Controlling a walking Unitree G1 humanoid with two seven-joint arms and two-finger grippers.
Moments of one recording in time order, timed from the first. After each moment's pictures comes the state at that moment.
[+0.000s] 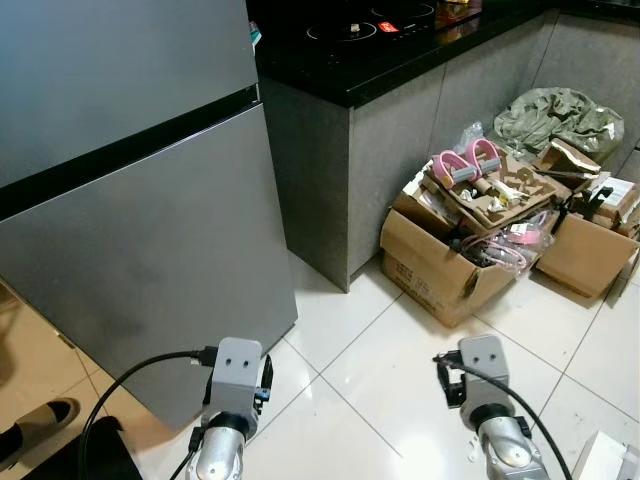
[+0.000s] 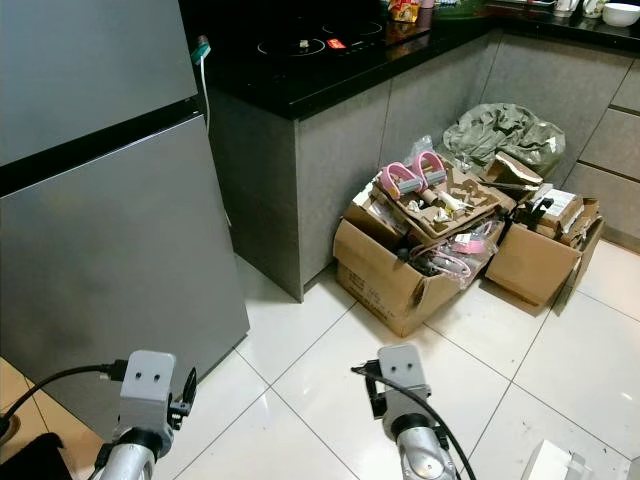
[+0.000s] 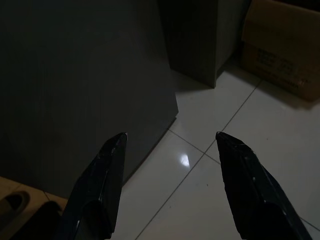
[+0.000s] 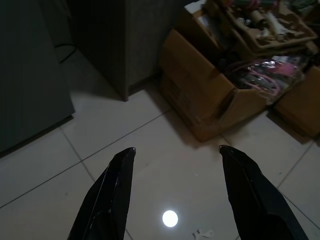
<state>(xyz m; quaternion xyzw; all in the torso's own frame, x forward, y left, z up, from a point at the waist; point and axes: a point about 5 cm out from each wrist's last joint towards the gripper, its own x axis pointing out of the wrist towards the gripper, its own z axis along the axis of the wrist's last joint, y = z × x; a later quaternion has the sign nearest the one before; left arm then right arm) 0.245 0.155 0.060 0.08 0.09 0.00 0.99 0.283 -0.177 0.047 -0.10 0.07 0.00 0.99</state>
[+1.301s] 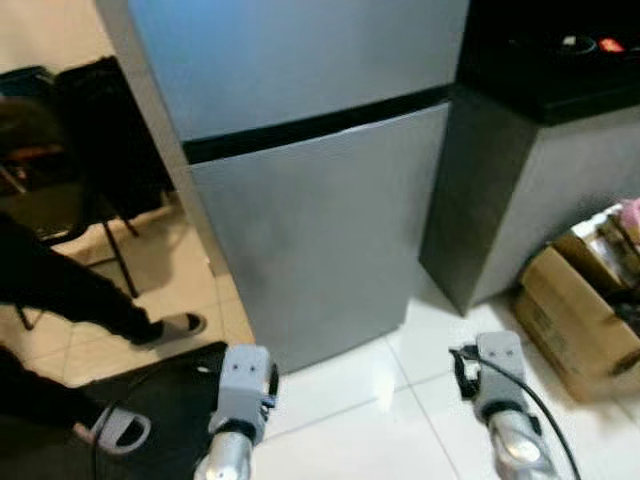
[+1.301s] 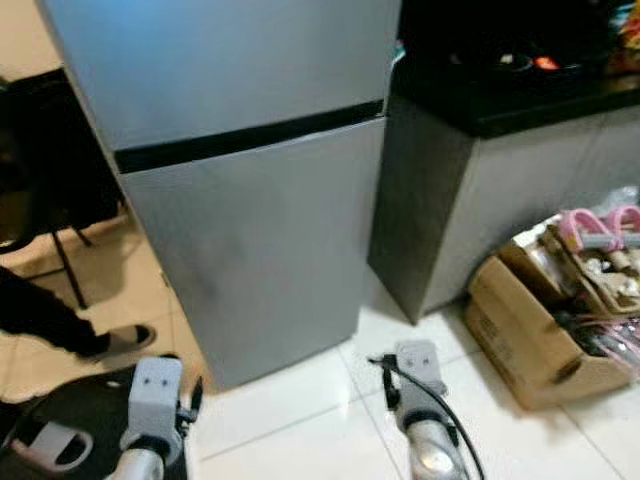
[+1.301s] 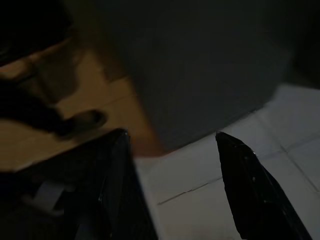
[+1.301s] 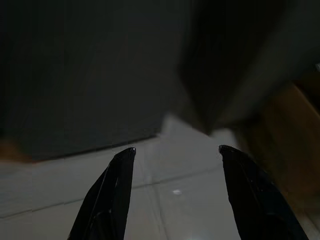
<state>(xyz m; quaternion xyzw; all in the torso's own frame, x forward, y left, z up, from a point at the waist) 0.247 0.147 0.054 0.07 0.10 0.00 0.99 0.285 -0.183 0.044 -0.10 0.08 -0.02 0.99</state>
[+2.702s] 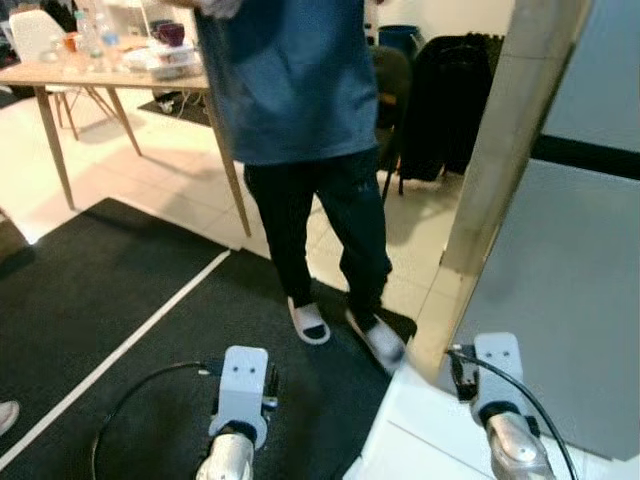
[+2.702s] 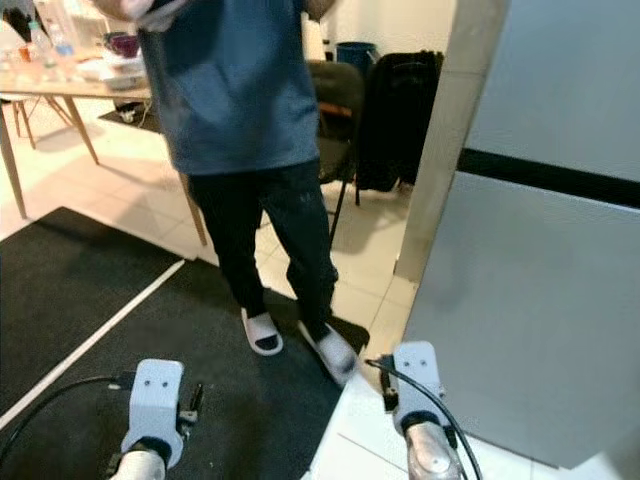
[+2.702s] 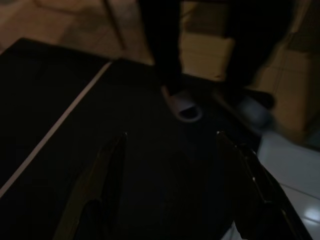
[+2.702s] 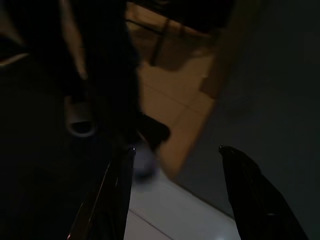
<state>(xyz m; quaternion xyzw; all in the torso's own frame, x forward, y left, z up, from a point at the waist) 0.241 0.142 0.045 0.07 0.12 -0.01 0.99 0.282 -0.187 0.041 -0.09 0.09 -0.03 0.99</state>
